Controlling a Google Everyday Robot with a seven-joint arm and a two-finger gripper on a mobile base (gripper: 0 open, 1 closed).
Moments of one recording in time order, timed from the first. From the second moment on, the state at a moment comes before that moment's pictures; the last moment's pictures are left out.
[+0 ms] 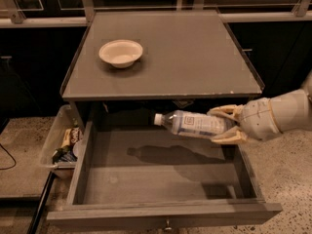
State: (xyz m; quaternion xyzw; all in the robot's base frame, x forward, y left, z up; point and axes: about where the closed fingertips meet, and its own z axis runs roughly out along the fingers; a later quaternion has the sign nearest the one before) arm 0.478 -0.176 0.787 -0.68 0.62 0.15 0.38
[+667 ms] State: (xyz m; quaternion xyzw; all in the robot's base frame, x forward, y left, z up) arm 0.496 -0.158 0.907 -0.72 0.57 0.07 0.40
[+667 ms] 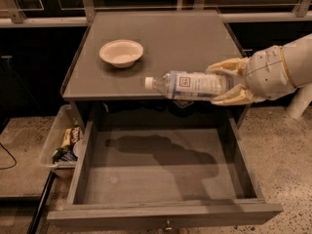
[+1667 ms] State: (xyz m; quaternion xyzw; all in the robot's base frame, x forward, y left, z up) arm 0.567 -0.165 0.928 -0.71 0.58 0.06 0.40
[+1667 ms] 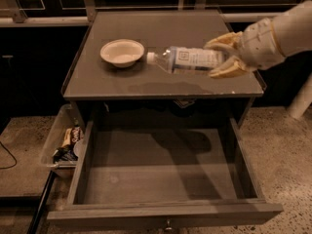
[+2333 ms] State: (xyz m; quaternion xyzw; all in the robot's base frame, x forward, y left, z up) arm 0.649 -0.167 0.922 -0.67 0.61 0.10 0.41
